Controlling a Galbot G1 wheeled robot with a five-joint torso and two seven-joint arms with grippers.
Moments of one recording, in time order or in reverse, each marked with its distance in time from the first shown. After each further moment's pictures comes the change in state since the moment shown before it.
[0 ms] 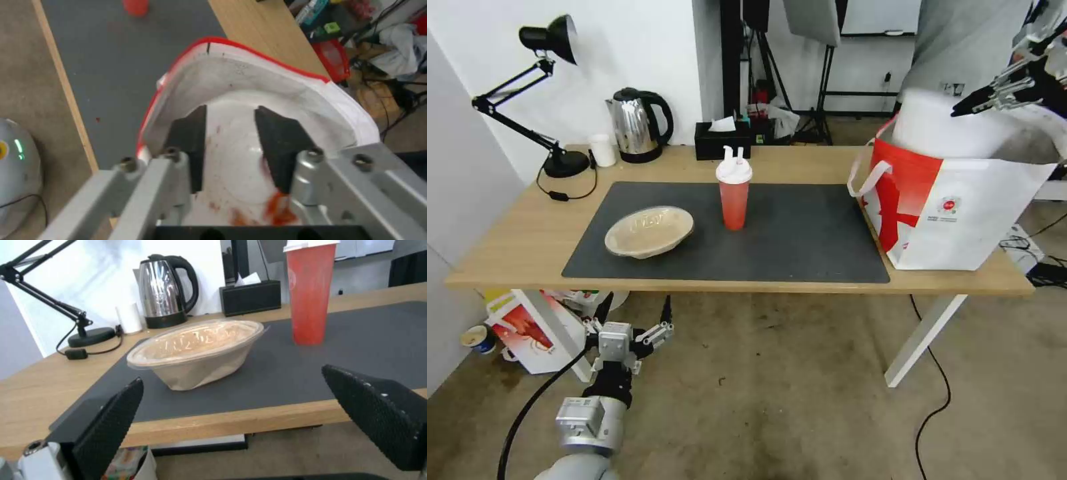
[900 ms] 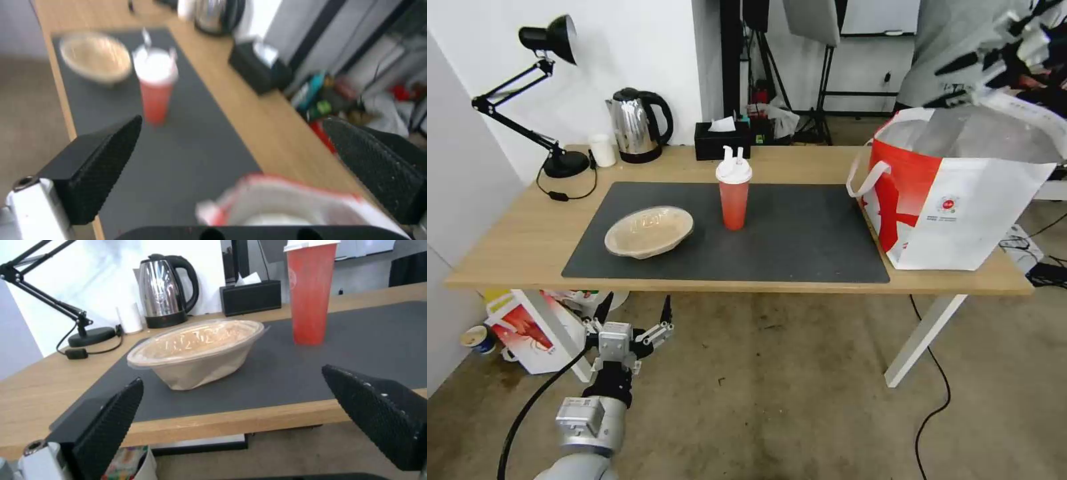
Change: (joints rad) left arm 0.000 0.000 0.000 0.000 0.000 0.000 0.000; right arm -0.046 -0.110 0.008 0.370 0.493 -0.131 0.436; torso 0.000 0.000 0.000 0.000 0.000
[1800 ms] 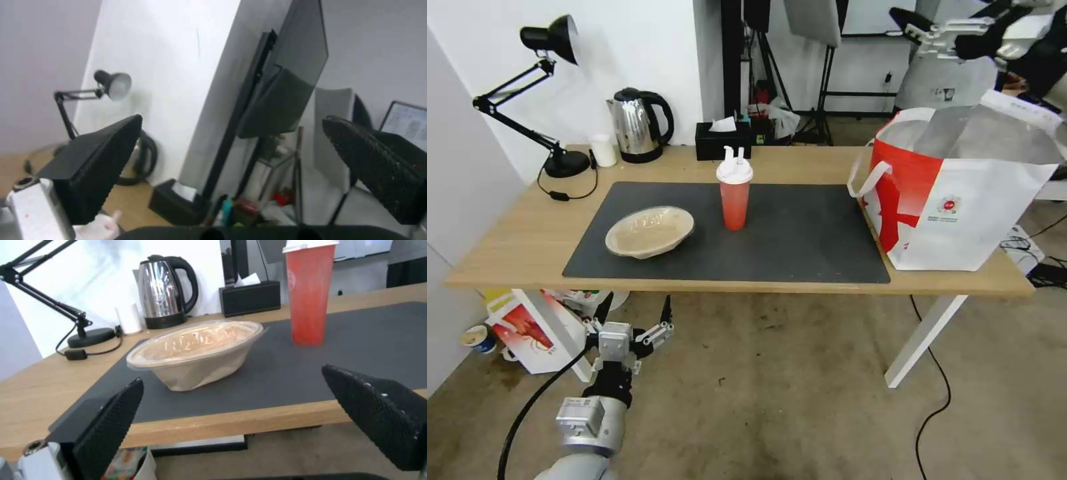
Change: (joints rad) left arm 0.000 0.000 0.000 0.000 0.000 0.000 0.000; right arm -0.686 -0.334 0.517 0.697 0.305 0.516 0.963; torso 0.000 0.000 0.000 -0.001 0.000
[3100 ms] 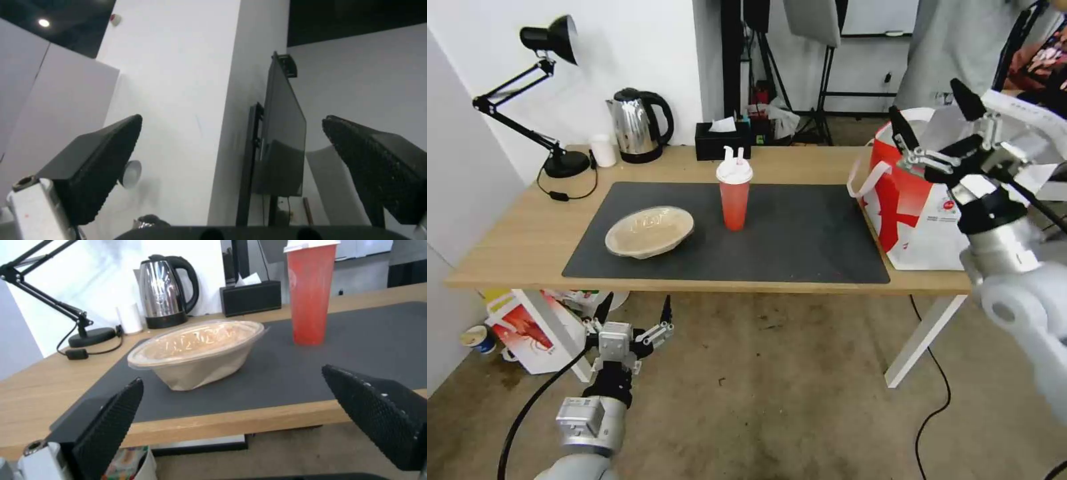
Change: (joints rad) left arm 0.000 0.000 0.000 0.000 0.000 0.000 0.000; right arm -1.188 0.717 0.880 0.206 -0.512 0.334 -0.058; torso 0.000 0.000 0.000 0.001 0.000
